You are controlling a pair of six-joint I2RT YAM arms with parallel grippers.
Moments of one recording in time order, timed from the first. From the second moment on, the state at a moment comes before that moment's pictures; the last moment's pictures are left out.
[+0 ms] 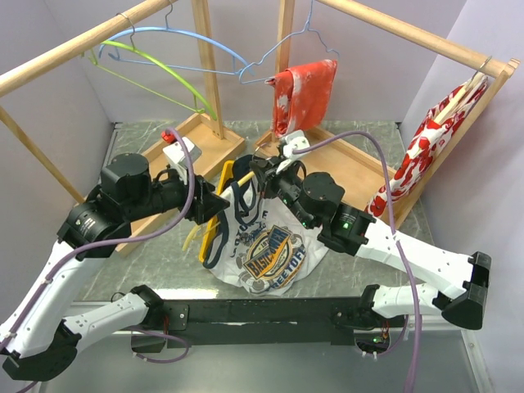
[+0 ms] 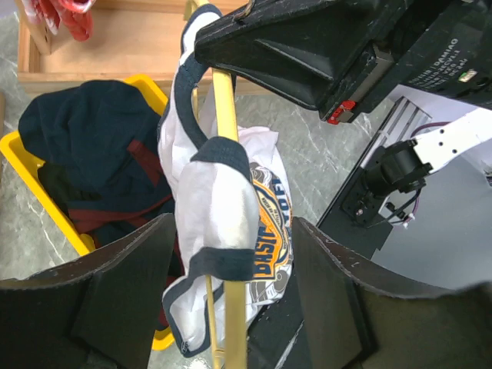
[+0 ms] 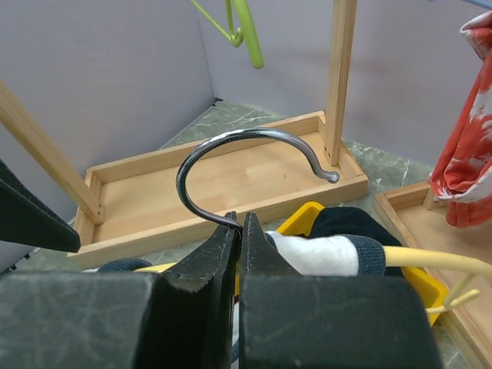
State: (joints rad) left arm -0.64 0.92 1.38 -0.75 0.34 -0.17; right arm 1.06 1.17 1.14 0.11 0.43 0.11
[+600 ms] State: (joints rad) left arm -0.64 0.95 1.31 -0.78 0.26 -0.16; right arm 1.06 1.22 1.16 0.10 0.43 0.11
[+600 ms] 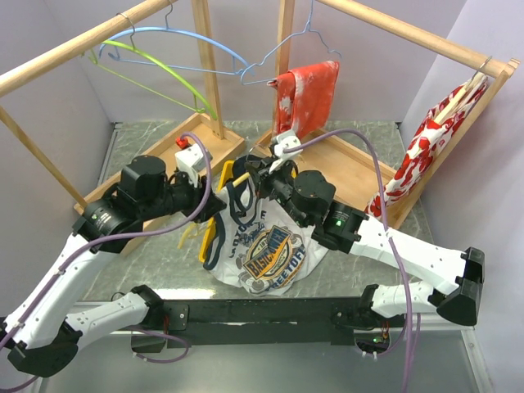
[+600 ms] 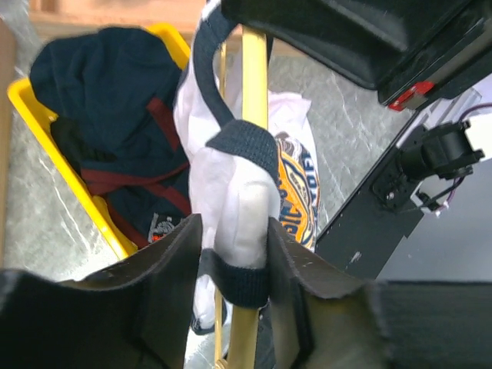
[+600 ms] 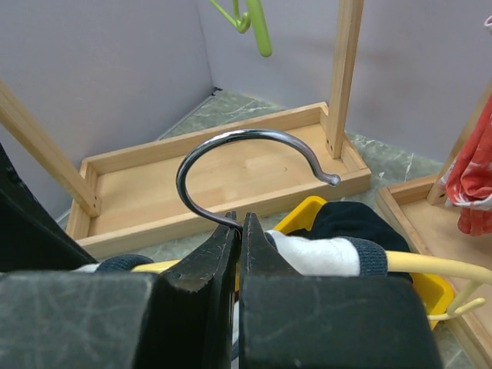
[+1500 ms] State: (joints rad) left arm -0.67 0.49 0.93 -0.69 -0.05 -0.46; right arm 1.07 1.08 1.06 0.09 0.35 0.24
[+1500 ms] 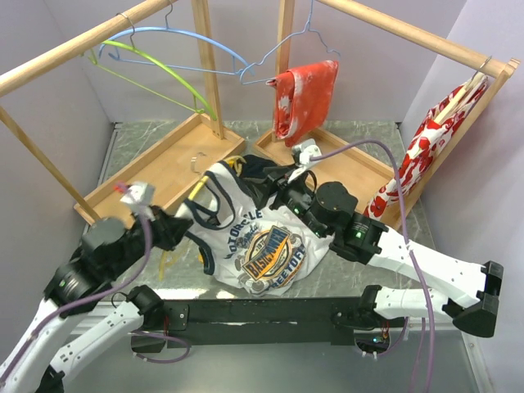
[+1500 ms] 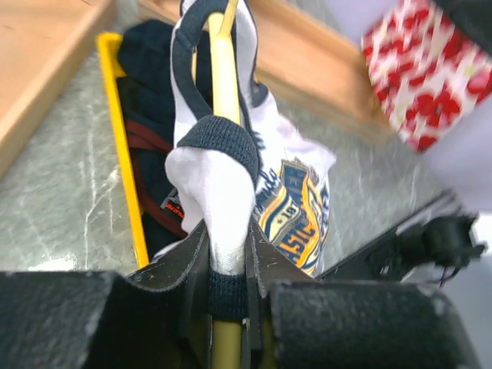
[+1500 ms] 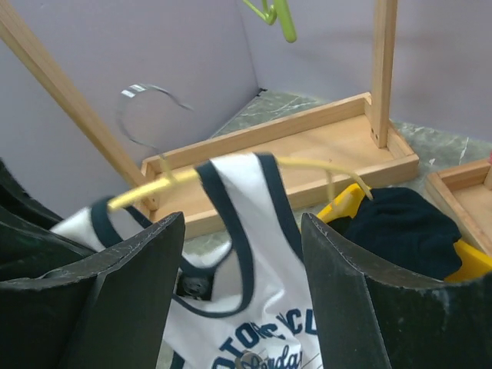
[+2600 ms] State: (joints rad) left arm -0.67 0.63 1.41 -0.77 -0.86 -0.45; right arm 1.07 1.03 1.02 0.06 0.38 0.31
